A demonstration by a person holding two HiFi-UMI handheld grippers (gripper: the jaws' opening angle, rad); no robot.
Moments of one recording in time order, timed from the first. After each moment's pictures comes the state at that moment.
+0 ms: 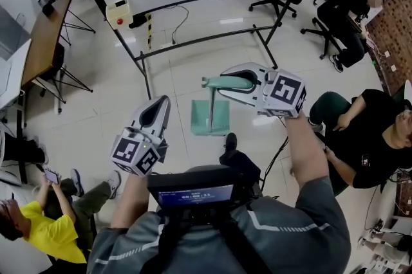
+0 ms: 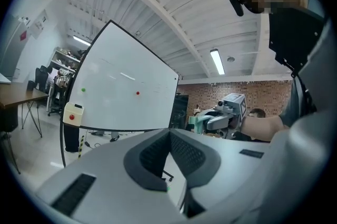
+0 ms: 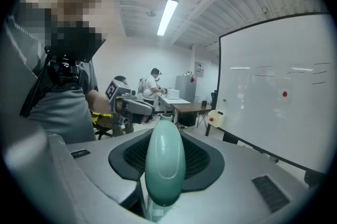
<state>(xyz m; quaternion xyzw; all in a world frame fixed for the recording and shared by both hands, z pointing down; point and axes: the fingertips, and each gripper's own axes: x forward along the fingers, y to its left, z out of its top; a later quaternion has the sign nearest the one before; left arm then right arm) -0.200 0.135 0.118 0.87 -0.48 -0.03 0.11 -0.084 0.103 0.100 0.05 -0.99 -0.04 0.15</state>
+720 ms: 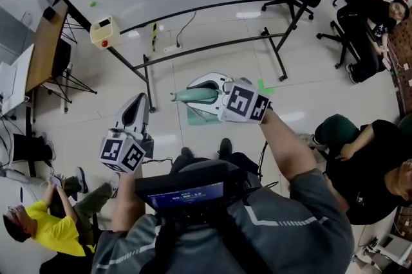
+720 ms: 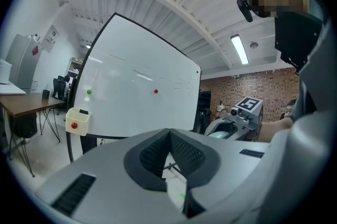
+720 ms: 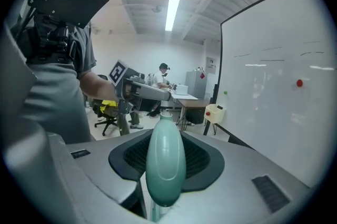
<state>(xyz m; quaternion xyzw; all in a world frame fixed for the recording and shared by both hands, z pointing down) -0.164 -0.143 0.133 0.81 -0.57 -0.01 0.11 -0.067 -0.148 0.163 -0.03 -0.98 -0.06 0.18</state>
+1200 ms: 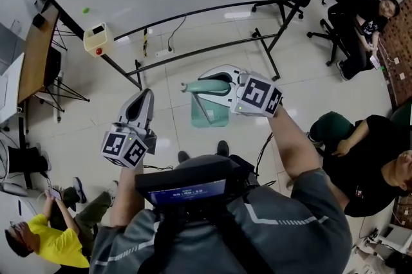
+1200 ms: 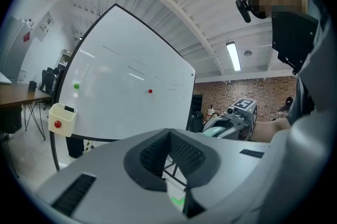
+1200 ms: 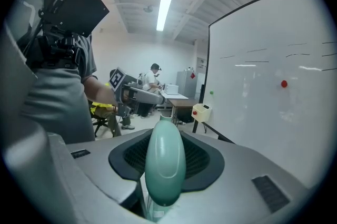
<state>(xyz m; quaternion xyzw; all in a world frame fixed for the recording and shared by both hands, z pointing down) -0.185 -0.188 0.134 0.84 -0.53 -0.03 0.12 -0.073 -0.200 0.149 0.01 -0.98 -0.05 0.17</state>
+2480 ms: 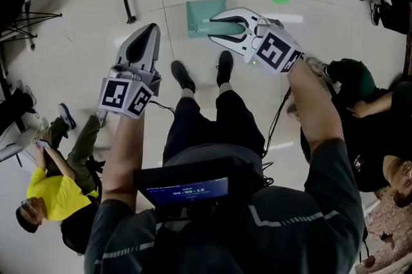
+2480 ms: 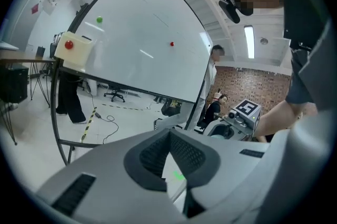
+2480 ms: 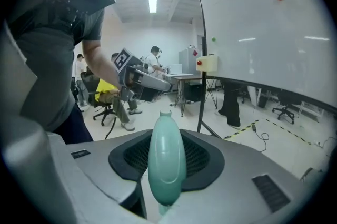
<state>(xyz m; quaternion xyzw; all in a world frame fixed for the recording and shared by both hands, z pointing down) -0.230 -0.311 0.490 0.82 -0.52 0.03 0.23 -0.124 -0.304 0.528 -0.02 -0.97 0.02 0.24</state>
